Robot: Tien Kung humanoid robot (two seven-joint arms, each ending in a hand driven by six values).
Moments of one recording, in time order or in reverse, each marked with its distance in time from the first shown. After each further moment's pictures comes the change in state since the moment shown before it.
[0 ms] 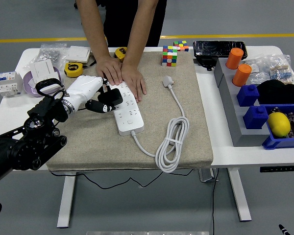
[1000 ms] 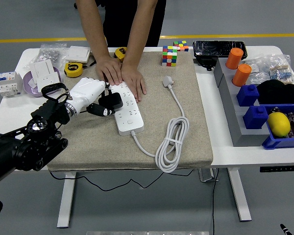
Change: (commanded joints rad) left arm -0.030 -0.018 0.080 0.074 0.024 0.040 -0.022; right arm 0.002 -0.006 -0.001 0.000 0.002 -0.001 0.000
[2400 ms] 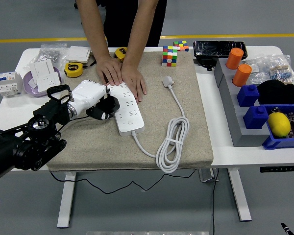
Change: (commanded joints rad) left arm -0.026 0.003 0.070 0.019 0.038 -0.031 0.009; right arm 0.003 -0.006 -0.004 0.000 0.002 0.001 0.001
